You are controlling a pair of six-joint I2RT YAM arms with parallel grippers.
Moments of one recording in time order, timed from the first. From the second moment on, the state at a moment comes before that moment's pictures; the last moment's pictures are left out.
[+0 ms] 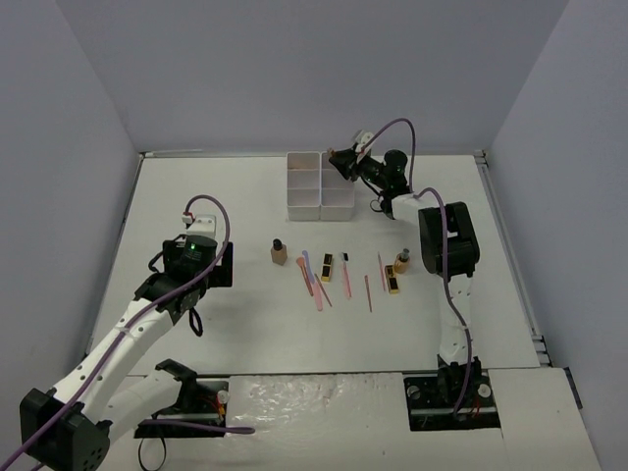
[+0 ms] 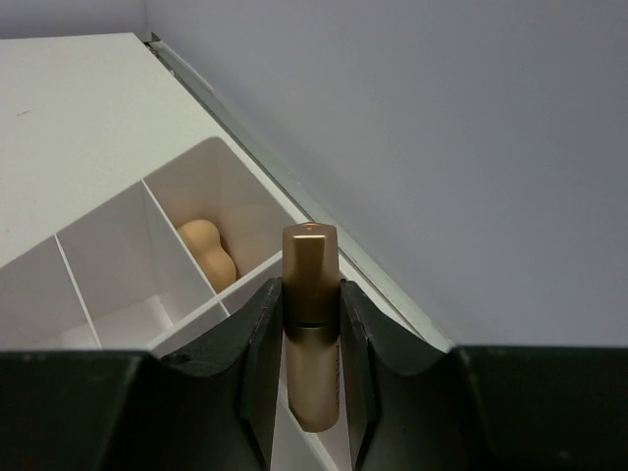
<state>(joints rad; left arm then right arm) -0.42 0.93 0.75 -0.61 -0.45 -0.23 0.22 2.33 1.56 0.87 -0.70 -0.16</state>
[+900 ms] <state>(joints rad) -0.42 0.92 0.75 -0.60 -0.45 -0.22 0.35 1.85 1.36 0.44 -0.24 -0.10</state>
